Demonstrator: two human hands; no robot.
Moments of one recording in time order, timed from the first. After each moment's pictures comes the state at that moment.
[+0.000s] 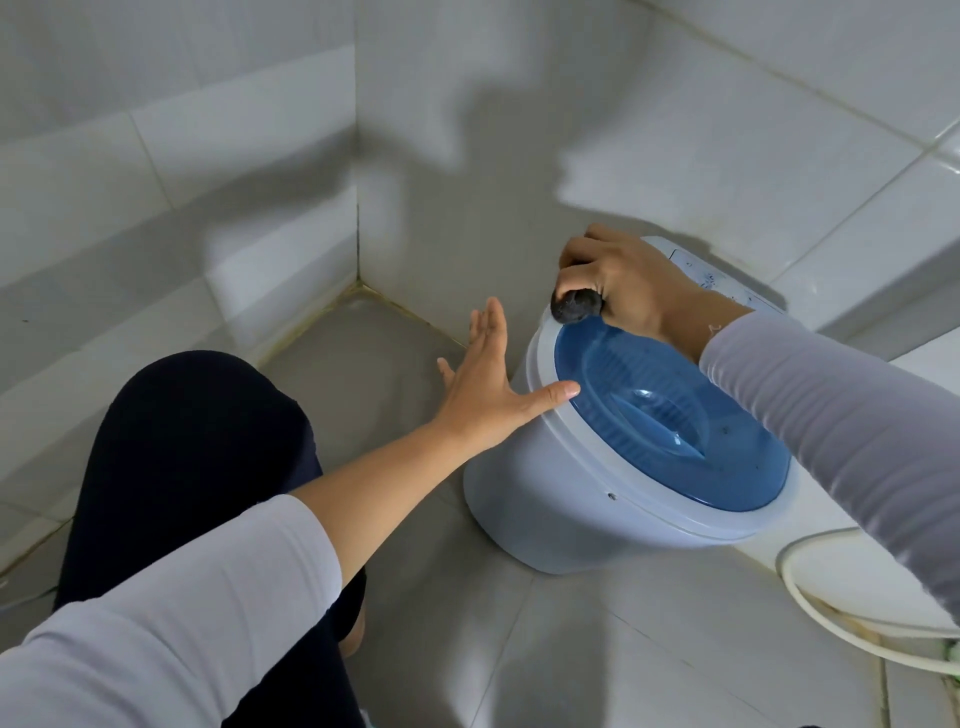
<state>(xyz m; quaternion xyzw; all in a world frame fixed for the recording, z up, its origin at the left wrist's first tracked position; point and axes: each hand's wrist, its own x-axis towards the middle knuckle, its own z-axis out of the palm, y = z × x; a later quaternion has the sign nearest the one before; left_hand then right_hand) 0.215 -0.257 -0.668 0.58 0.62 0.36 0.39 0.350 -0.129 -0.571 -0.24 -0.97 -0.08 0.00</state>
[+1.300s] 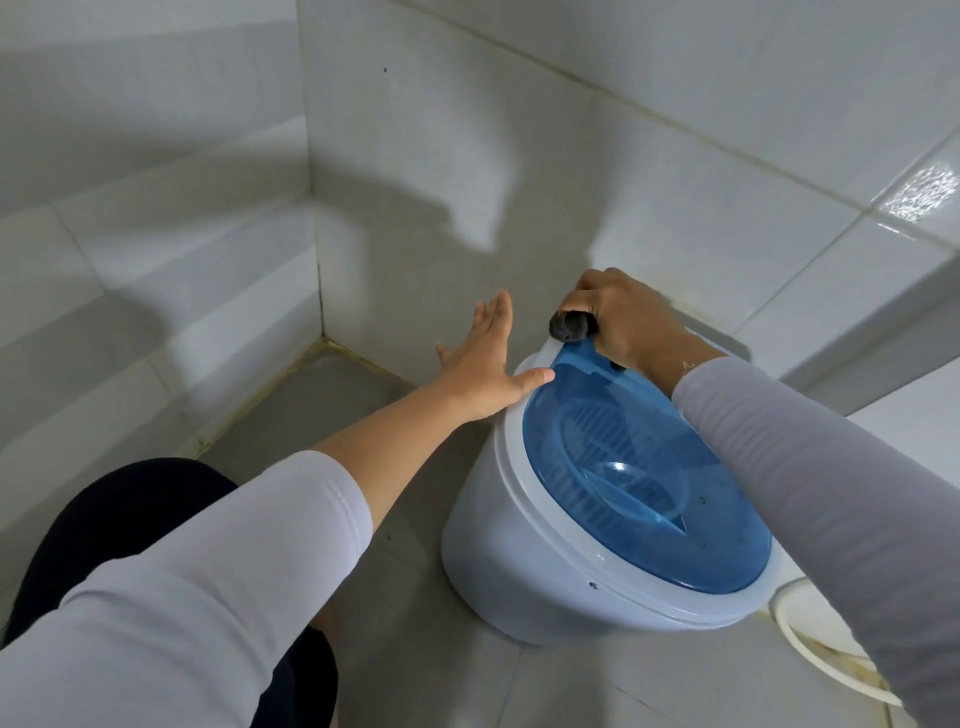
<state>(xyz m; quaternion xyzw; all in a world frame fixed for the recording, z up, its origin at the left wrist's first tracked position) 0.210 -0.155 -0.637 0.67 0.61 0.26 0.32 0.371 -0.090 -0.565 -0.46 -0.89 -0.06 0.01</state>
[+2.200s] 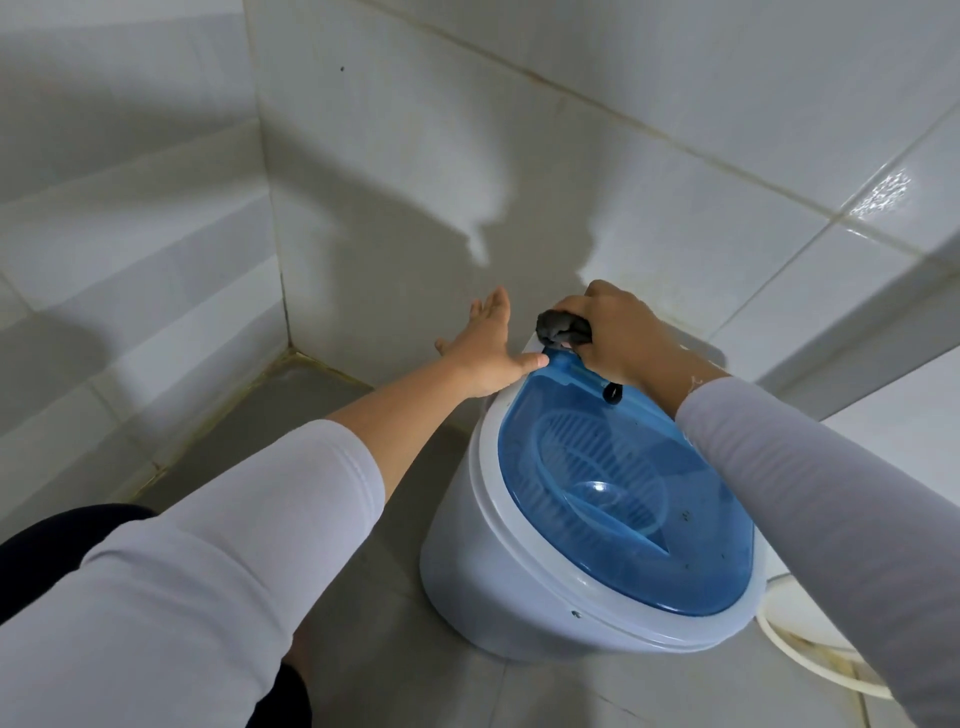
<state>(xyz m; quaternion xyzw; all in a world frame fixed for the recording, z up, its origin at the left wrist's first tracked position) 0.229 -0.113 -0.621 0.67 0.61 0.21 0.37 0.380 -0.090 -0.565 -0.55 -0.84 -0.01 0.01</state>
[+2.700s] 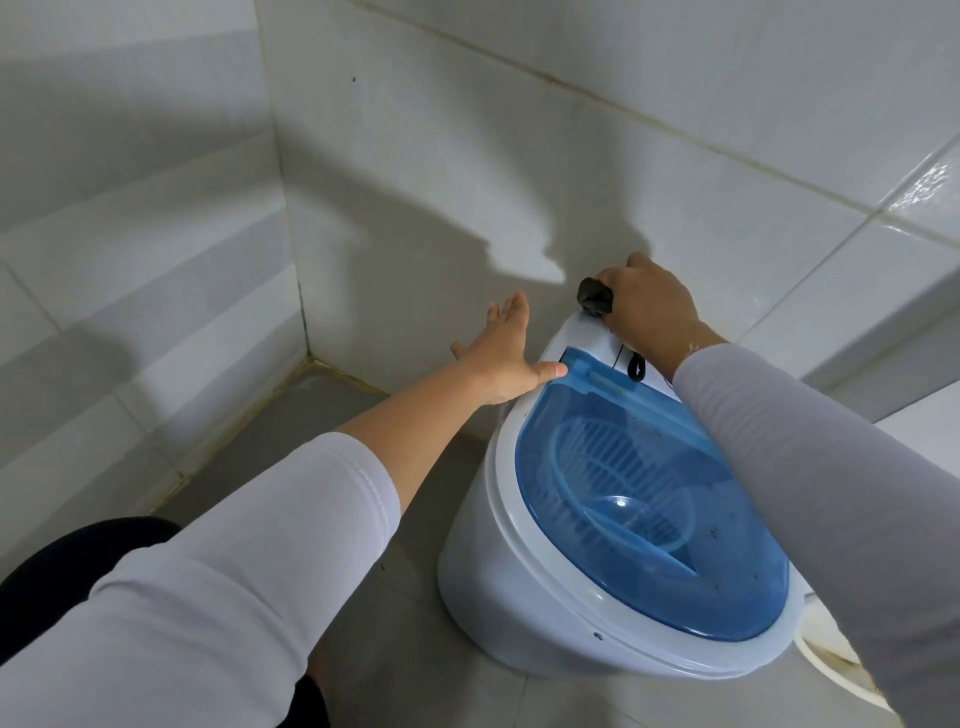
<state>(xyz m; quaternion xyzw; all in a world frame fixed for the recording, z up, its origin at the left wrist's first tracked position) 0.227 -0.110 -0.618 0.68 0.61 0.19 0.35 0.384 -0.042 -0.570 -0.61 -0.78 -0.11 0.02</state>
